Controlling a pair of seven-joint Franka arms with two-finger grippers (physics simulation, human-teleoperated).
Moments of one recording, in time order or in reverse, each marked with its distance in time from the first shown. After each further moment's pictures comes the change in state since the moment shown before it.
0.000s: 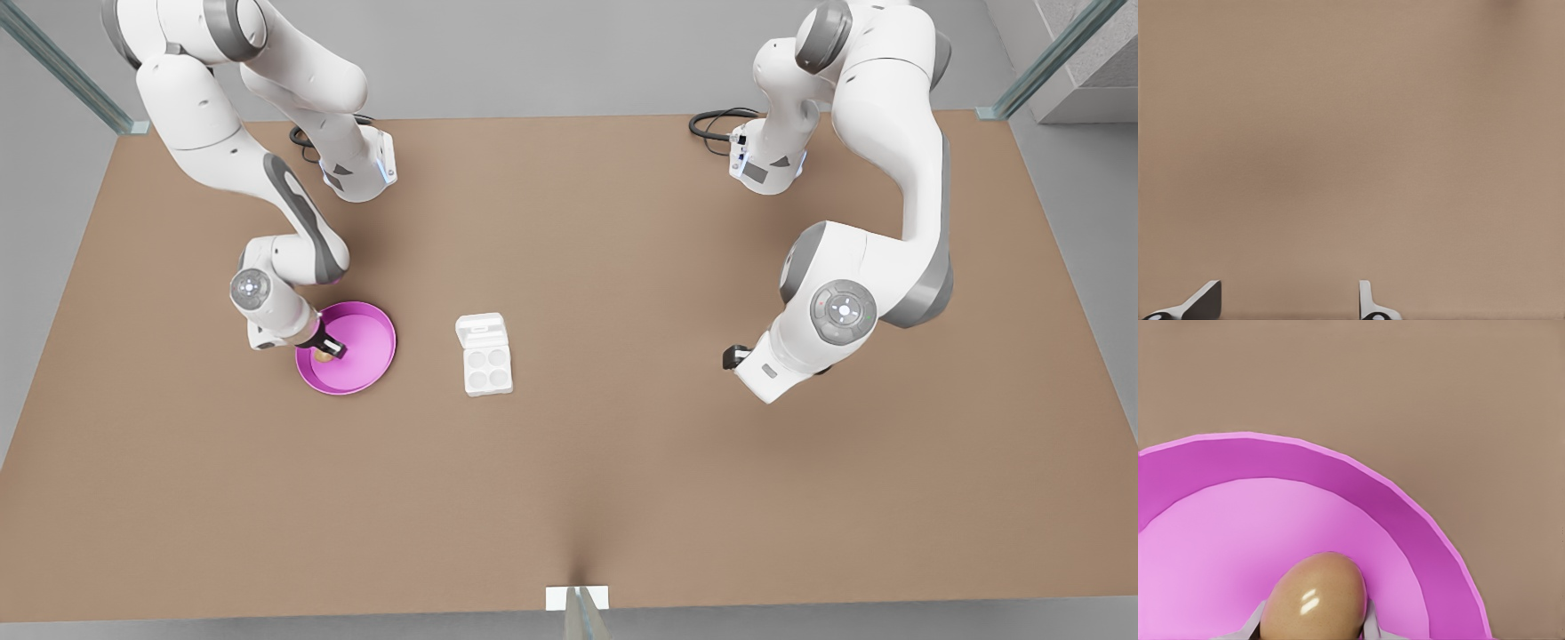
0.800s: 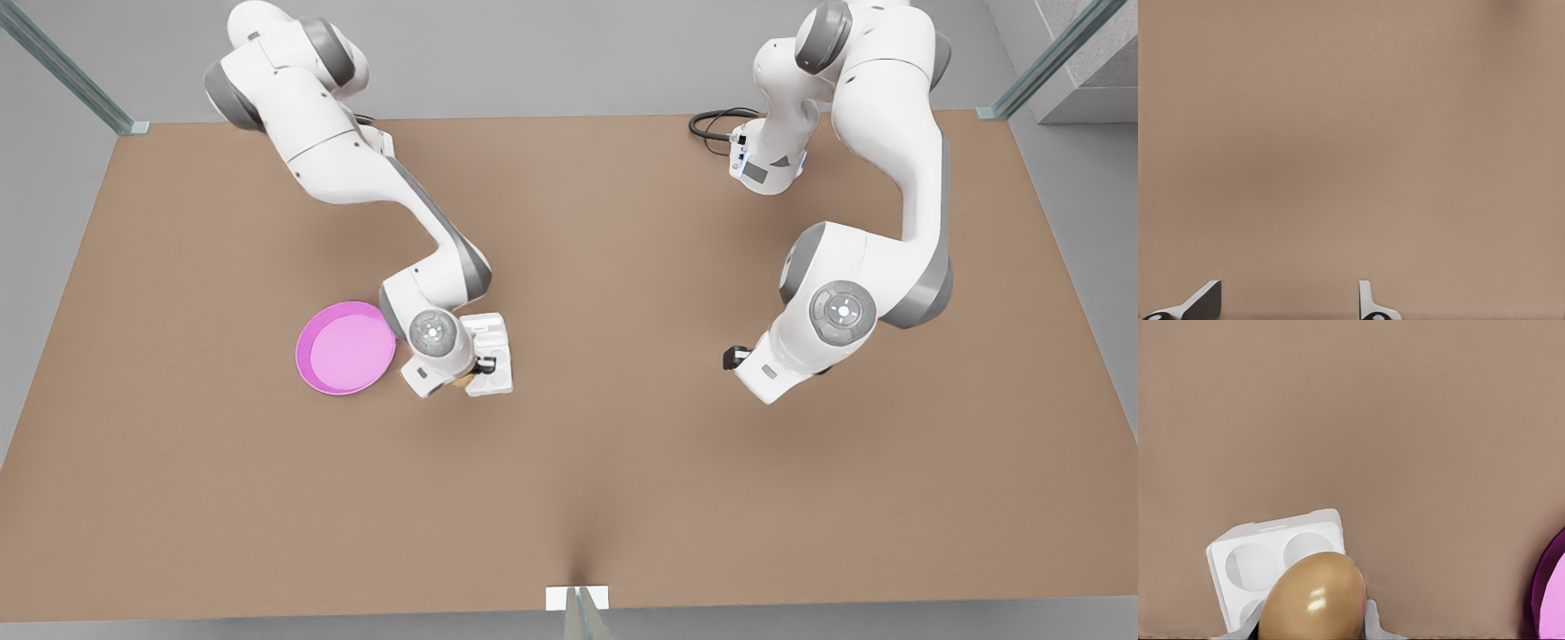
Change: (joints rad) left arm 0.000 0.002 0.000 0.001 0.004 0.000 -0.003; right arm 0.644 0.260 -0.059 0.769 0.091 -0.647 0.063
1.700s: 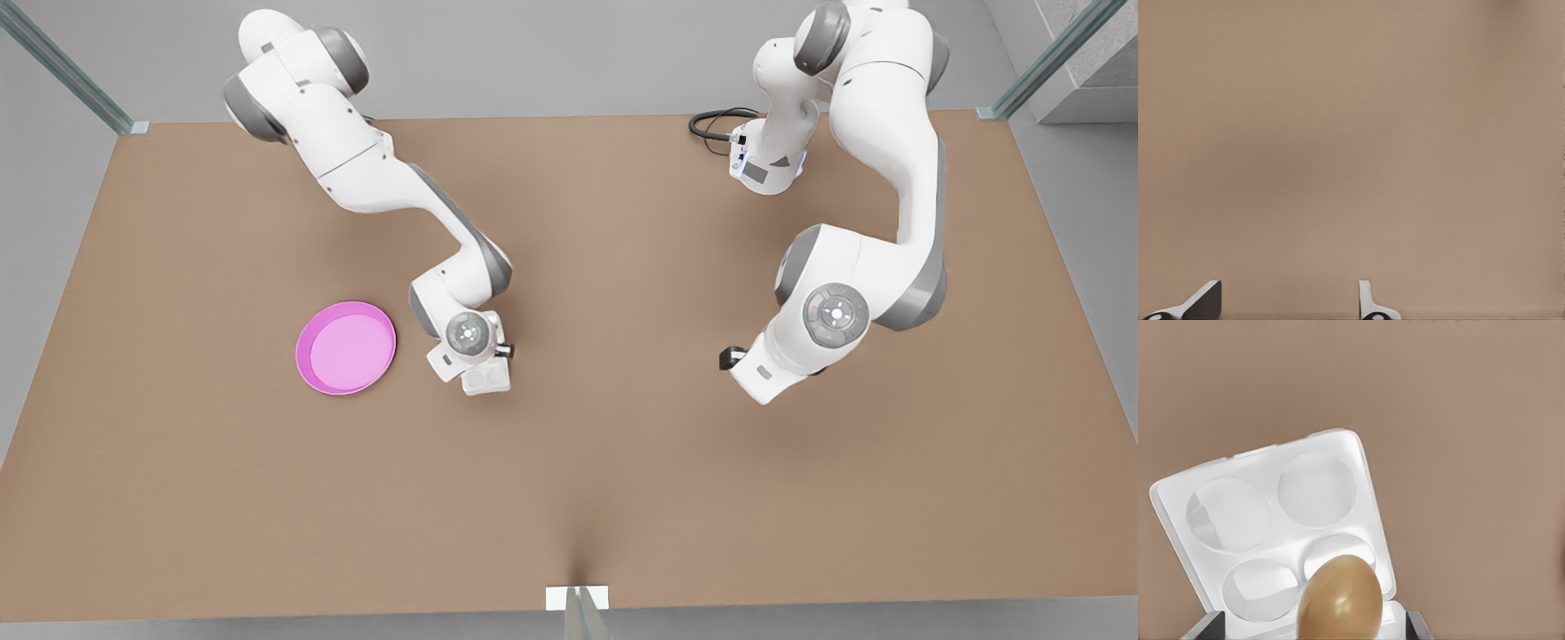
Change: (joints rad) left arm -0.015 0.007 -0.001 0.000 0.000 0.000 -0.003; right arm 0.044 0.066 0.001 -0.036 0.007 -0.019 0.119
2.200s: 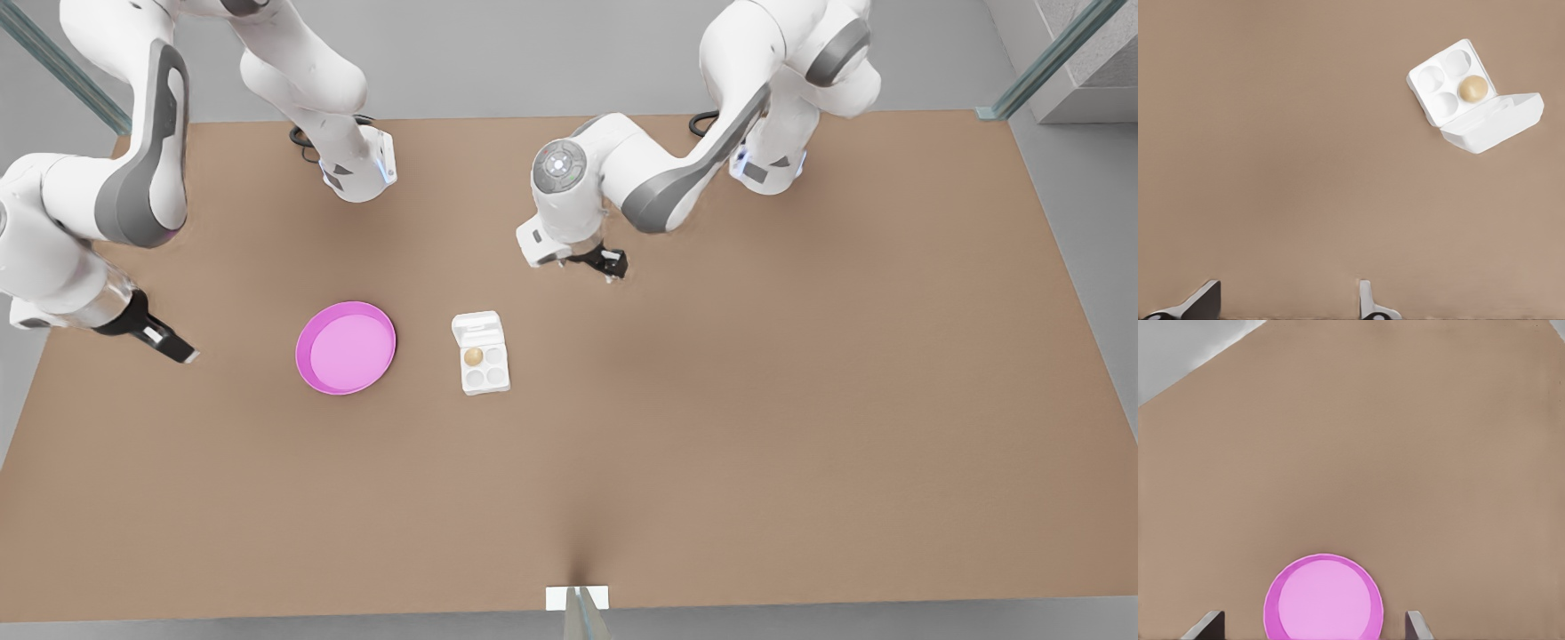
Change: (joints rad) left arm -0.559 -0.016 -0.011 -0.039 -0.007 -0.010 -0.247; right arm -0.723 -0.554 -0.026 0.095 0.006 -0.327 -0.312
